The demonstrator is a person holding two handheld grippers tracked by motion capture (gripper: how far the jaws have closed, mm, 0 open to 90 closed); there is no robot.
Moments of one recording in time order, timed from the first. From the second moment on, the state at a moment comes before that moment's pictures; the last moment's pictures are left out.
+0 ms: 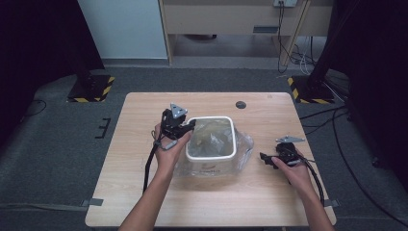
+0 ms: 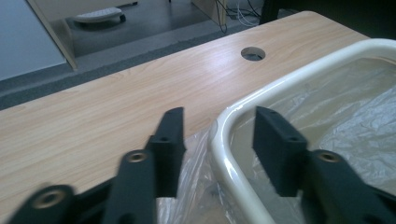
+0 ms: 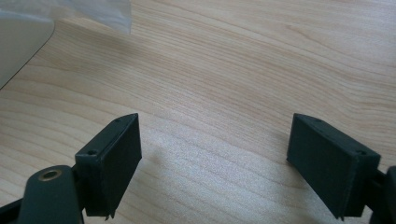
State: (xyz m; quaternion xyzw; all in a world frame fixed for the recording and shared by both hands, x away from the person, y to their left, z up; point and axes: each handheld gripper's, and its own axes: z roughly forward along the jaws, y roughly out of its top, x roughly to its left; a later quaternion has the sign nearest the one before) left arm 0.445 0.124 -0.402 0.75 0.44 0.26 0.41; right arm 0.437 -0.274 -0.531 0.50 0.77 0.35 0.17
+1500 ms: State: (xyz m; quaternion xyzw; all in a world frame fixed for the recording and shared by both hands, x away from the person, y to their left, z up) left arm 0.436 0.216 -0.408 0.75 0.45 0.25 0.41; right arm 0.433 -0.269 -0.537 0.49 0.77 0.35 0.20
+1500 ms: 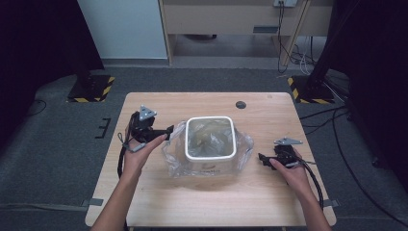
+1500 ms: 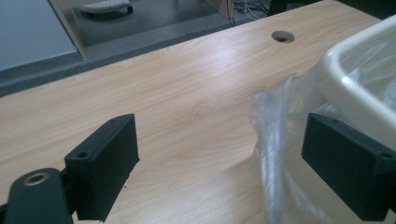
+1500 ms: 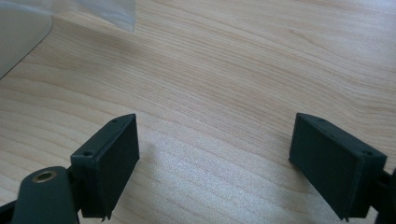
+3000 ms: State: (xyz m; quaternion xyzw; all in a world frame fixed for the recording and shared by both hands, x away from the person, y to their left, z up) left arm 0.446 0.262 -0.512 0.80 0.49 0.19 0.30; right arm 0.432 -0.265 -0.538 0.49 0.78 0.34 0.21
